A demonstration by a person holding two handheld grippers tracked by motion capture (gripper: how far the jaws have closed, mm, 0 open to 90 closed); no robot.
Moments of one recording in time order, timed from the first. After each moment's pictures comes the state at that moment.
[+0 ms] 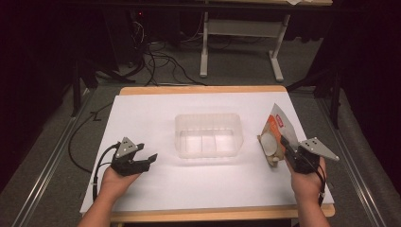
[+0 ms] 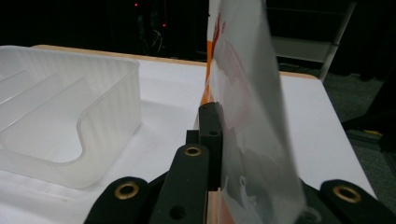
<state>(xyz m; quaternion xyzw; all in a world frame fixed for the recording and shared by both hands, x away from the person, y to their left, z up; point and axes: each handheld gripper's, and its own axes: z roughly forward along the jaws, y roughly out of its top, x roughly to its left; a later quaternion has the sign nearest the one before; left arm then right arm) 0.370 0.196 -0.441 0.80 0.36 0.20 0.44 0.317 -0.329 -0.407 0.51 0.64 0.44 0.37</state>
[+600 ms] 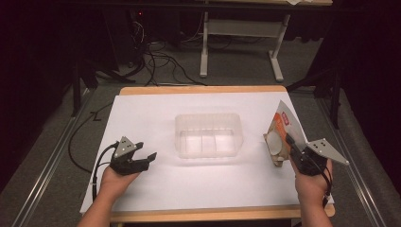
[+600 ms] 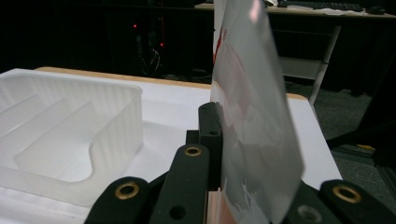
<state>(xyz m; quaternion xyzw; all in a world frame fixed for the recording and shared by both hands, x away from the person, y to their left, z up) 0.370 0.197 -0.439 0.79 0.36 0.20 0.44 0.303 -0.330 -0.389 0.51 0.62 0.46 0.39</state>
